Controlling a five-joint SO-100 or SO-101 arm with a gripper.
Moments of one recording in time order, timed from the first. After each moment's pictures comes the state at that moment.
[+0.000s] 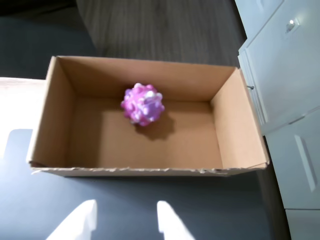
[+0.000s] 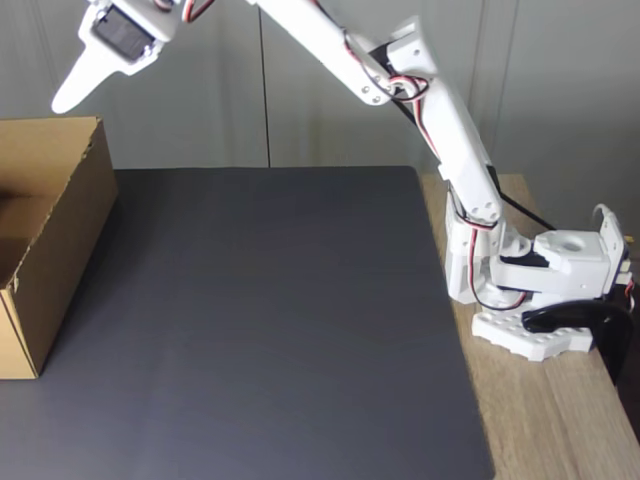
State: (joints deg) arm 14.6 60.3 19.0 74.0 189.2
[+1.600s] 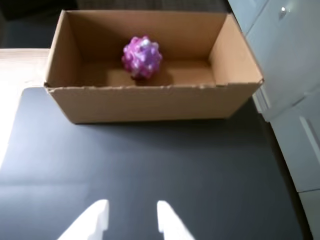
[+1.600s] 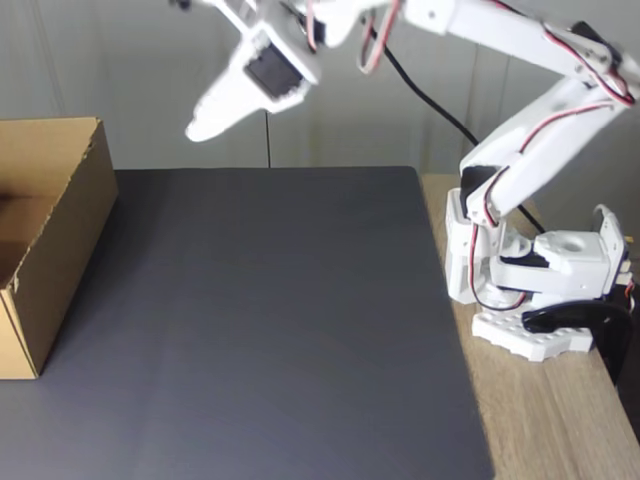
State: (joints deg) arm 14.9 132.2 119.0 42.8 185.2
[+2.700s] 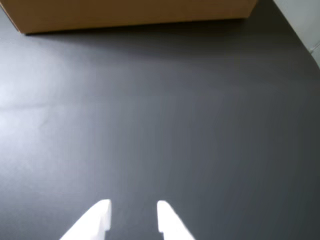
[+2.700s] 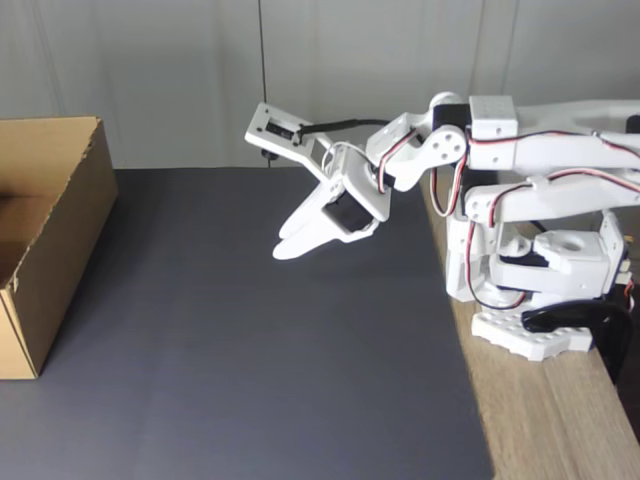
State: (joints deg) arm 18.5 170.1 176.6 26.2 183.9
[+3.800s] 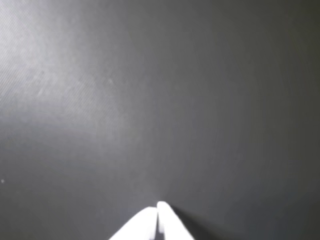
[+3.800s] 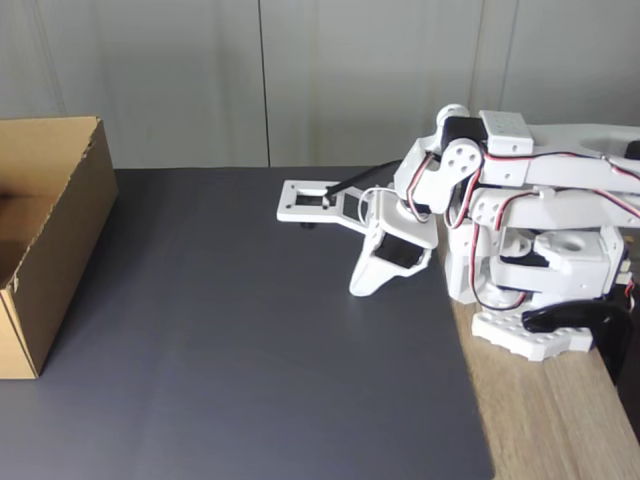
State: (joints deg) arm 13.6 180.0 180.3 58.3 181.5
